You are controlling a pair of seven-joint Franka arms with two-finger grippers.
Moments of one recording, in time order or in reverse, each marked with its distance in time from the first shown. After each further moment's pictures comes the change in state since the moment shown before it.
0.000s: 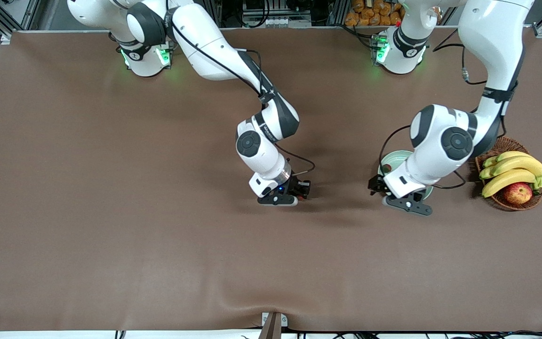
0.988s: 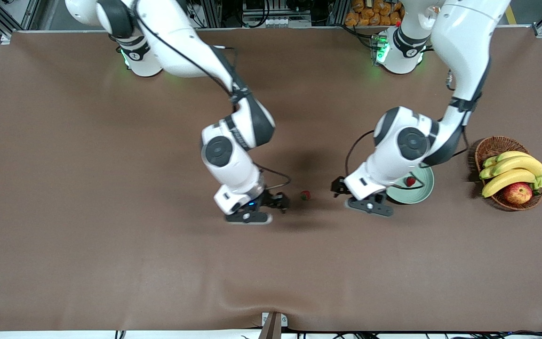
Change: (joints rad) left arm -0.163 0.120 -0.017 0.168 0.000 0.000 -0.210; right arm -0.204 -0.201 -0.011 0.010 -0.323 -0.319 0.008
